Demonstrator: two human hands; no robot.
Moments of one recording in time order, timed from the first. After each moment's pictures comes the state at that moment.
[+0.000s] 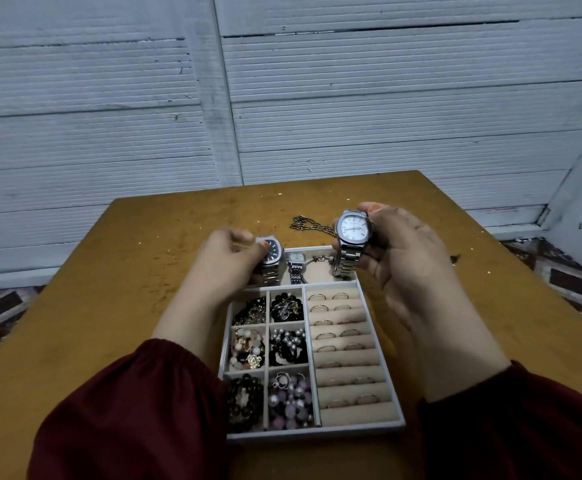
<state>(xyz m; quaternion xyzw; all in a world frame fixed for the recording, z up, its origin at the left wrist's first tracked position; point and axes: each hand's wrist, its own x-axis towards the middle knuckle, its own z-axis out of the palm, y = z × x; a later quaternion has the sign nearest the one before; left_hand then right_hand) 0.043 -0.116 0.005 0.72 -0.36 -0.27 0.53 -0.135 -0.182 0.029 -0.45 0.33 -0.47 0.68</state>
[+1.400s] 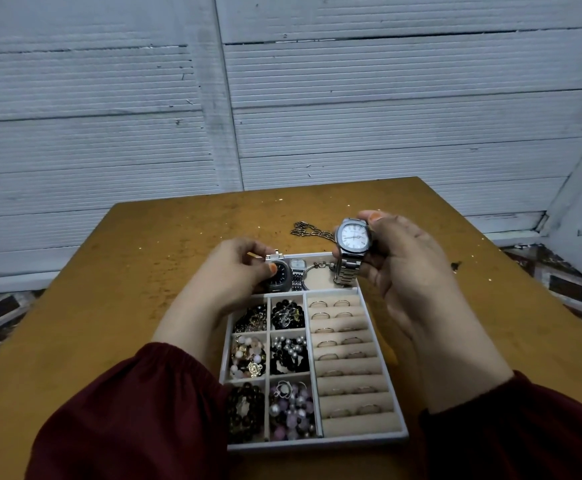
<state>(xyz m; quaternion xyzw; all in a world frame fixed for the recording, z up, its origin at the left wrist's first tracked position) 0.039 -0.113 0.012 0.72 -0.39 -0.34 0.46 -0.135 -0.183 0.026 -0.45 0.32 -0.47 0.69</state>
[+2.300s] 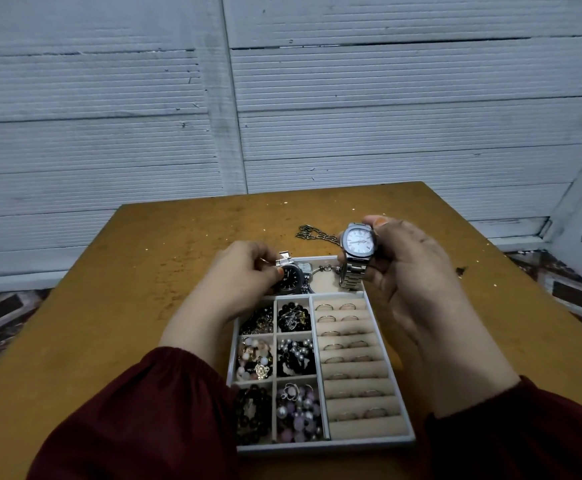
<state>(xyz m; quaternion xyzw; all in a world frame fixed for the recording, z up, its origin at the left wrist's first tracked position) 0.044 -0.111 0.014 0.77 -0.48 -0.23 0.36 -0.133 -0.178 0.031 -0.45 0.32 -0.47 0.69</state>
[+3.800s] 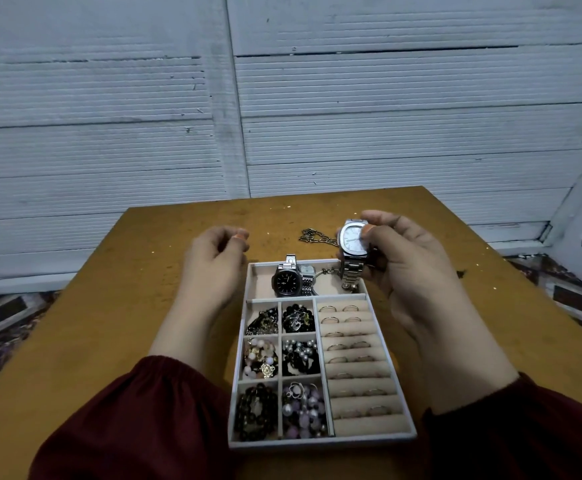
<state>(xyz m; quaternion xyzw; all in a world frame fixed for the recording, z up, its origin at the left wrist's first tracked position) 0.061 -0.105 0.009 0.71 -0.37 -0.17 0.58 -0.128 -0.176 0.036 -0.50 0.34 -0.46 0.65</state>
